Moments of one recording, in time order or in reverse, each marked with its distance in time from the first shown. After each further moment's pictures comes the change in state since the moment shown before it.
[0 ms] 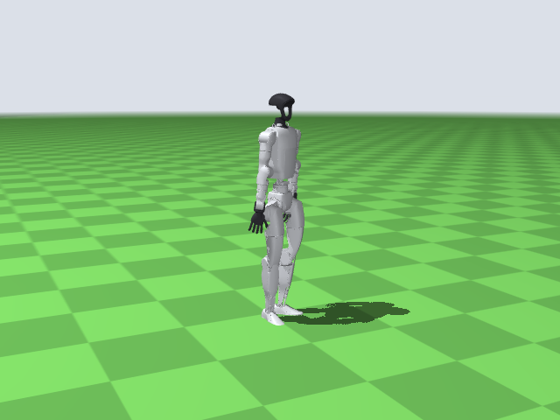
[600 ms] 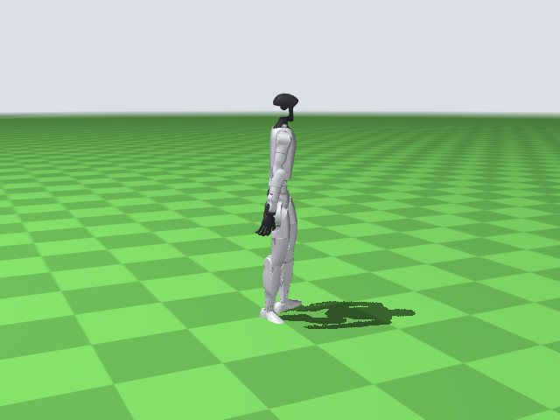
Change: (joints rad) left arm 0.006 0.009 0.038 -0.024 -0.018 0.002 0.032; right arm 0.078 -0.056 -0.036 0.000 0.107 -0.025 0.006; waist 0.142 -0.035 0.056; left_leg -0.064 0.083 0.394 0.057 -0.059 0.019; right_leg 0.073 -0.071 -0.342 -0.040 -0.070 -0.004
